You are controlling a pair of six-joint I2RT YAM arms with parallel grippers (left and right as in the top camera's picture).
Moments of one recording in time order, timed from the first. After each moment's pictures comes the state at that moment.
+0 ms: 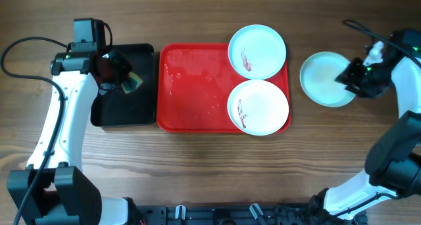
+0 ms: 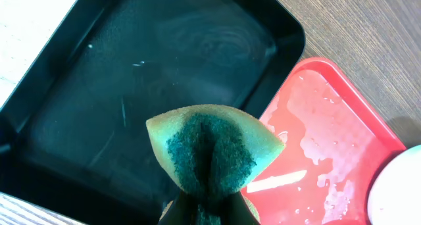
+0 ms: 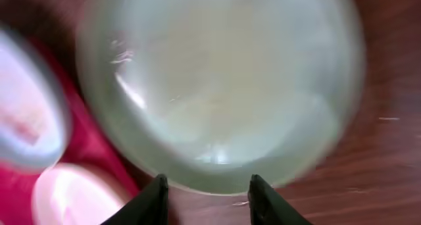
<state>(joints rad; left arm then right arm) 0.04 1.59 1.32 -0.89 0.05 -0.66 -0.40 1.84 1.39 -0.98 -0.33 0.14</state>
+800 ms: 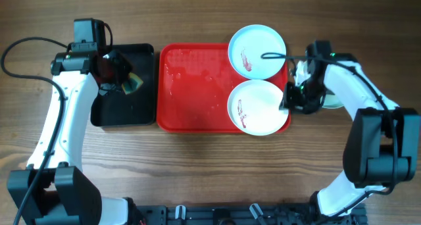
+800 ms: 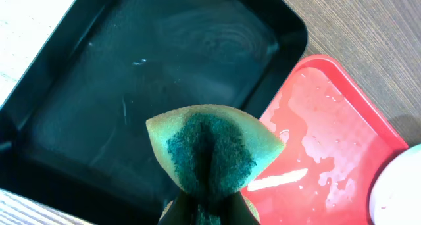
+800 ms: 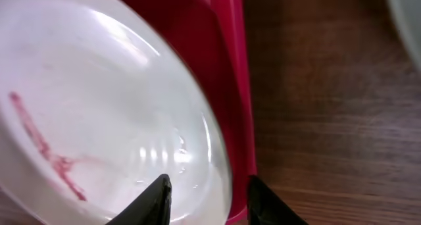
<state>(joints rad) 0.04 1.59 1.32 -0.90 0.05 -0.66 0.01 1.84 1.17 -0.98 -0.26 0.17</state>
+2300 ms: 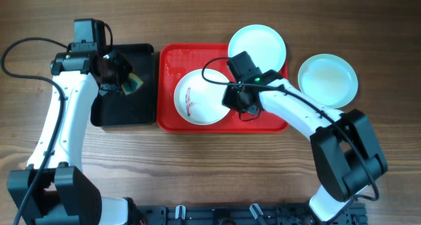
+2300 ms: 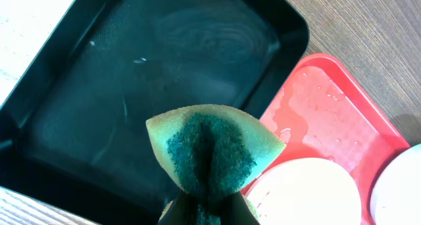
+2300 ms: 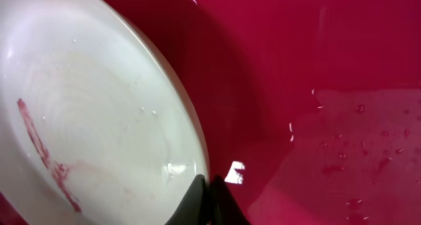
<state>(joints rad) 0.04 1.59 1.32 -0.90 0.05 -0.66 0.53 1.84 1.15 -0.59 -0.11 0.87</state>
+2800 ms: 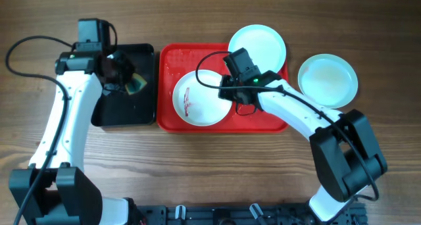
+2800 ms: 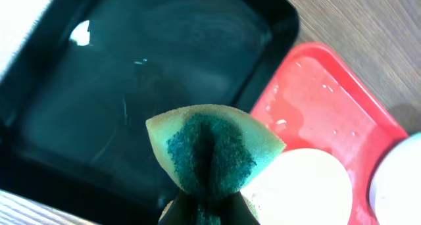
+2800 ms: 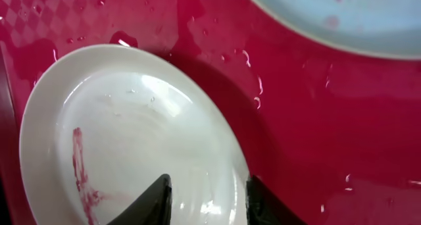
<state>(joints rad) 0.00 1.59 1.32 -0.90 0.05 -0.66 0.52 1.84 1.15 -0.43 -0.06 0.72</state>
